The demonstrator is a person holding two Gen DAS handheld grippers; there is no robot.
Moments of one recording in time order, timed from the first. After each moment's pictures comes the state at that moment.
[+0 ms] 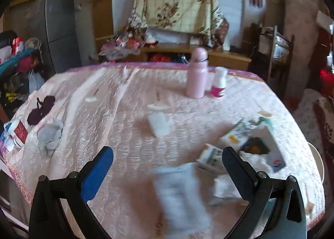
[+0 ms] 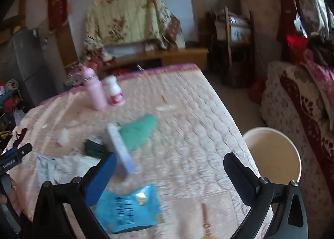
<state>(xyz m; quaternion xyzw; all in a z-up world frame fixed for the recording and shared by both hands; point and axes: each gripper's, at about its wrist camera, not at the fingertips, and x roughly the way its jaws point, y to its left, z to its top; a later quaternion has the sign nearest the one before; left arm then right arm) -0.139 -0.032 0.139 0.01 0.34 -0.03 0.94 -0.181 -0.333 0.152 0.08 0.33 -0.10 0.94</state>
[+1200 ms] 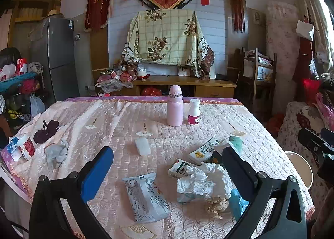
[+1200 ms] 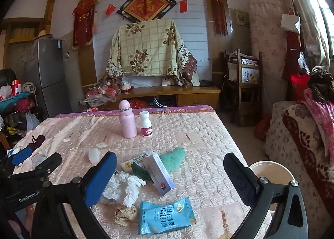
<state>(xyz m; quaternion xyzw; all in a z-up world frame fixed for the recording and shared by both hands) -0.225 -0.061 0.180 0.01 0.22 -0.05 0.97 -0.240 -0.259 0.206 0.03 0.21 -0.06 0.98</state>
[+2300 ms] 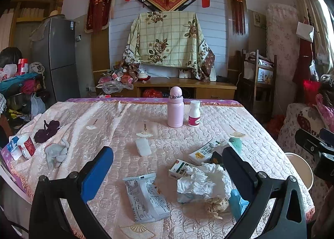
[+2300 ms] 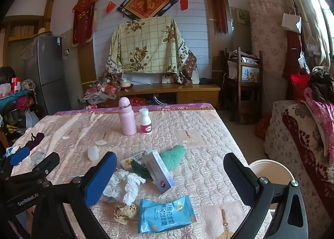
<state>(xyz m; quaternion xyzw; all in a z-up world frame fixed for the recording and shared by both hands) -0.230 -0.060 0.181 0.01 0.22 -0.05 0.98 -0.236 -0.256 0.201 0.03 0.22 -0.07 0.97</state>
